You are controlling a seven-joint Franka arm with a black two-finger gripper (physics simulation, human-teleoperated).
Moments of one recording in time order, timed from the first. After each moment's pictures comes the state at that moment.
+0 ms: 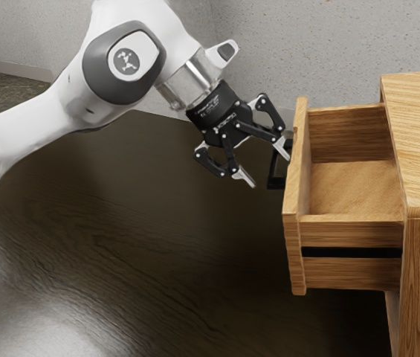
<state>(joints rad) 0.20 0.15 -0.27 -1.42 -0.44 1.81 -0.80</state>
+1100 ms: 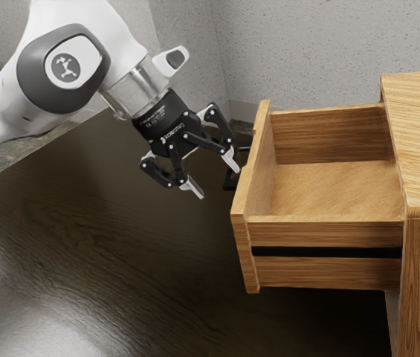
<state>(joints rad) 0.20 -0.08 -0.19 -1.64 -0.44 1.77 -0.75</state>
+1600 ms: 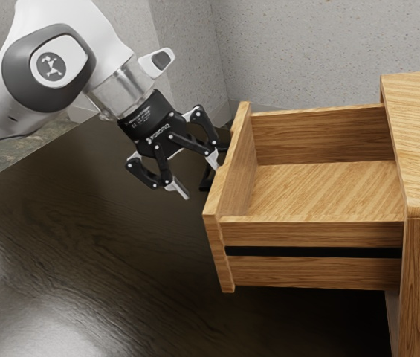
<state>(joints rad) 0.21 -0.11 -0.16 -1.66 -0.44 1.75 -0.74</state>
